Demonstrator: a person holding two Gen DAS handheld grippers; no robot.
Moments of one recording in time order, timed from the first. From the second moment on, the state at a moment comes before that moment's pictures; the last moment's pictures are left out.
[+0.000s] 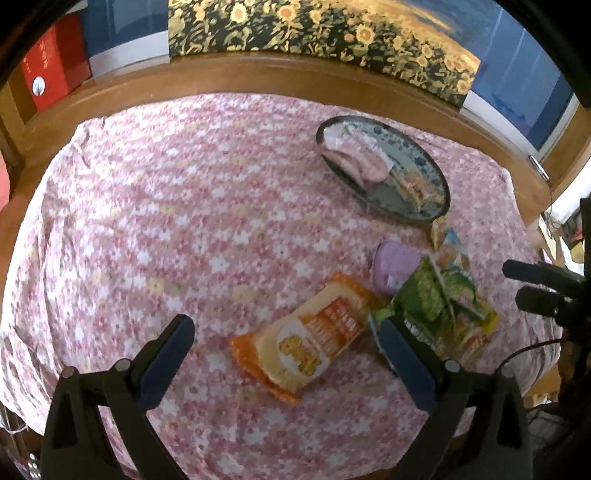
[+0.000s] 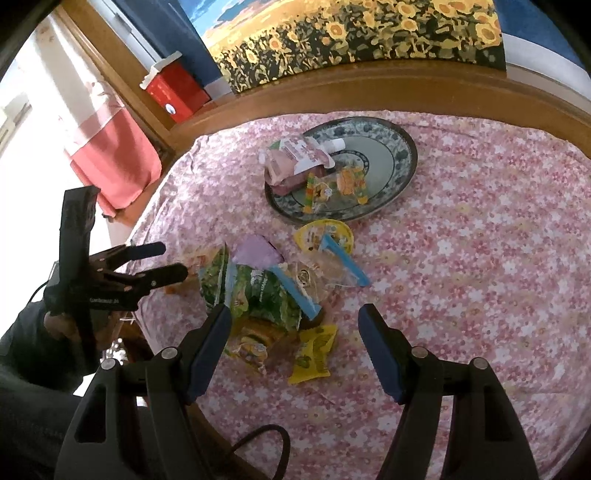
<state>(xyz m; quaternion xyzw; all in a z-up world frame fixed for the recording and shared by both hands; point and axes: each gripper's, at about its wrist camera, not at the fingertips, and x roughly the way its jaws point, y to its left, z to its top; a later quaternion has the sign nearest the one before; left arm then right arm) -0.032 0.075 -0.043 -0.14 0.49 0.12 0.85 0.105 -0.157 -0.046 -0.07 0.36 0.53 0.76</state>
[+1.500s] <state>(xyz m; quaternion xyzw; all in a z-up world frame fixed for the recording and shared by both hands) -0.069 0.092 -0.033 -0.23 0.40 0.10 0.88 0.138 -0.129 -0.045 -0.08 0.35 0.52 0.78</state>
